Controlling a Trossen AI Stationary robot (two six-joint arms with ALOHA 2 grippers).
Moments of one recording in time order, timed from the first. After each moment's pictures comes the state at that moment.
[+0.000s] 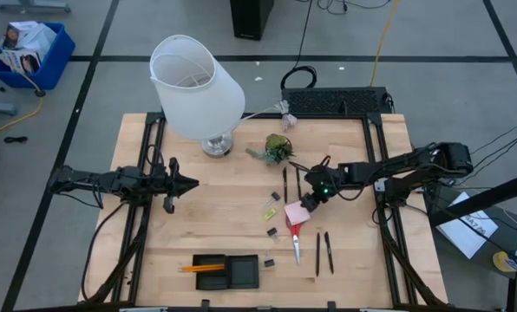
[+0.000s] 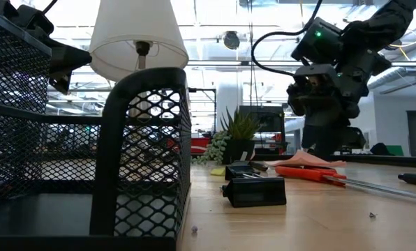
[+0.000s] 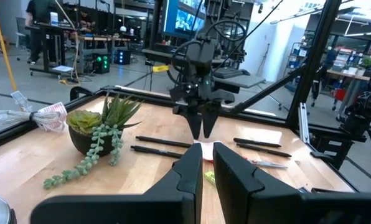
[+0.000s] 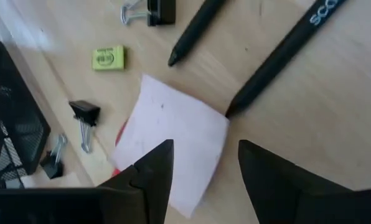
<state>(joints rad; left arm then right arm) -0.12 0.04 0.01 0.06 -0.16 -0.16 -0.07 1.37 0.52 -0.09 -0.25 0.90</state>
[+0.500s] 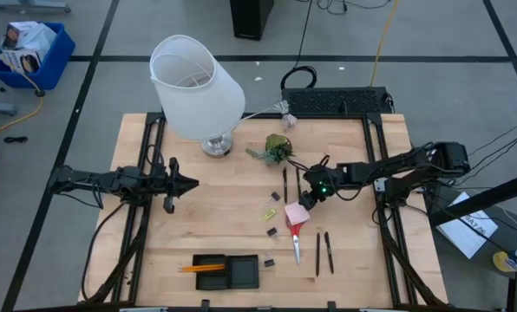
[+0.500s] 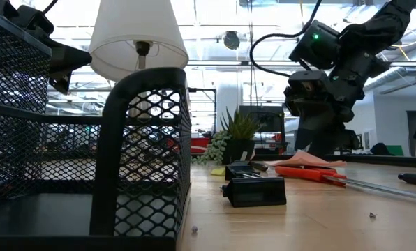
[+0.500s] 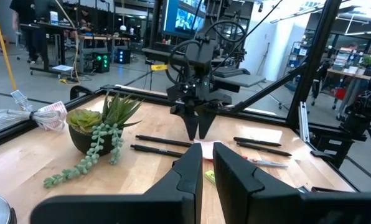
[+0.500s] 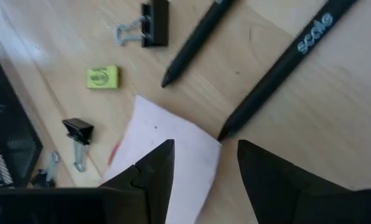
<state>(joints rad) -0.12 0.04 0.01 0.06 -0.16 -0.16 -0.08 1.41 0.52 -0.06 -0.21 0.90</state>
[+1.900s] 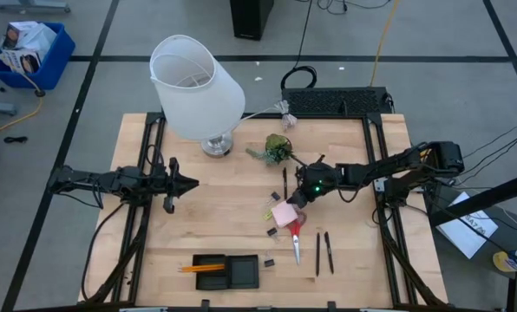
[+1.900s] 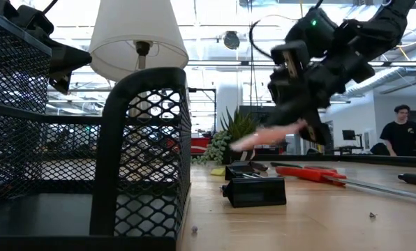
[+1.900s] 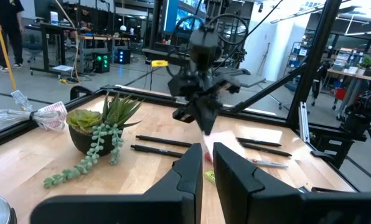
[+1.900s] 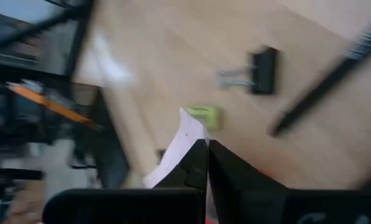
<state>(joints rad) -0.12 0.04 0.01 0.06 -0.16 -0.16 -0.06 1.46 0.52 0.32 -0.29 1.01</state>
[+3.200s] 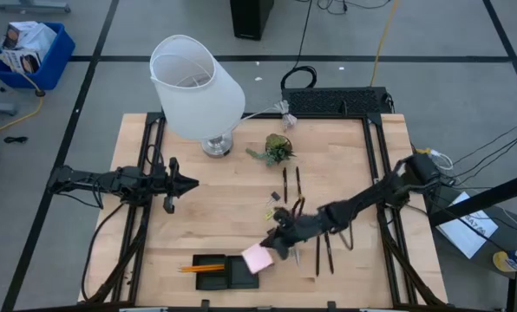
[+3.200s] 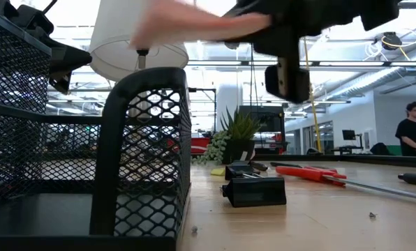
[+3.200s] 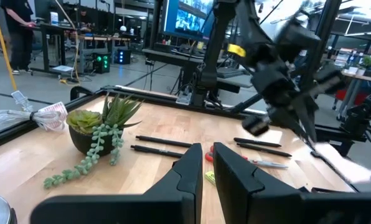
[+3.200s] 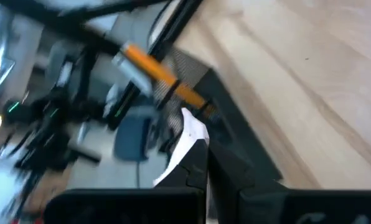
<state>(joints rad) -0.12 0.04 0.01 0.06 -0.16 -0.16 0.42 1.76 0.91 0.44 0.15 1.14</state>
